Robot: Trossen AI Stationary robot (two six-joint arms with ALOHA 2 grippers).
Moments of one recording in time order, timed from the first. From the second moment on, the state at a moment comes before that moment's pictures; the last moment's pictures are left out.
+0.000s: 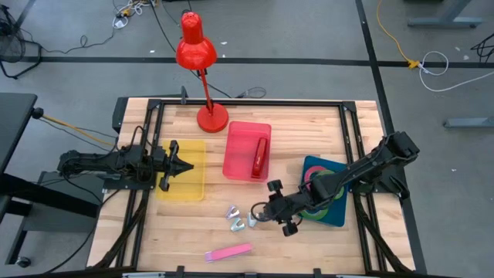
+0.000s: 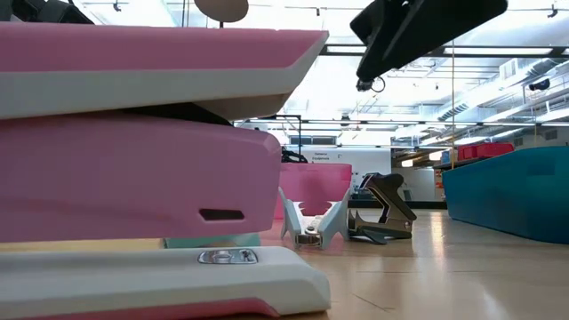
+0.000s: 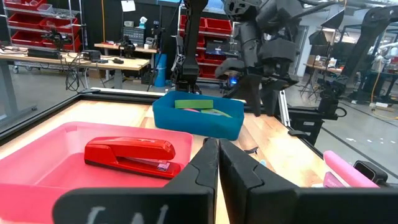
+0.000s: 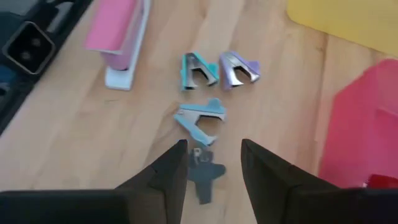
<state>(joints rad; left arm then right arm) -0.04 0.01 0.01 0.05 0.00 -0.12 0.45 1.65 1.15 -0.40 0.16 0.02</state>
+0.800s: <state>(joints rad) -0.04 0.01 0.01 0.05 0.00 -0.12 0.55 1.65 1.15 -0.33 0.22 0.12</state>
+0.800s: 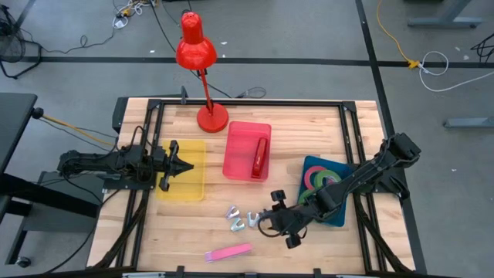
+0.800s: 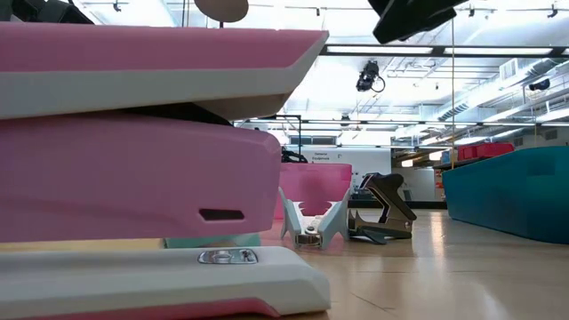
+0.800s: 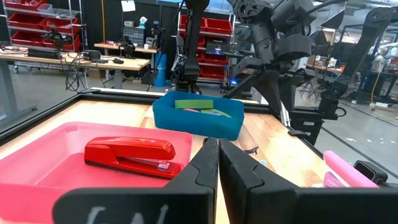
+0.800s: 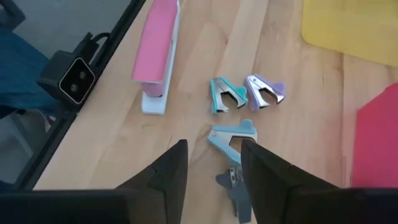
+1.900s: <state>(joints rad) -0.04 0.01 0.01 0.05 0.00 -0.12 0.59 1.85 1.15 -0.34 0.38 0.18</state>
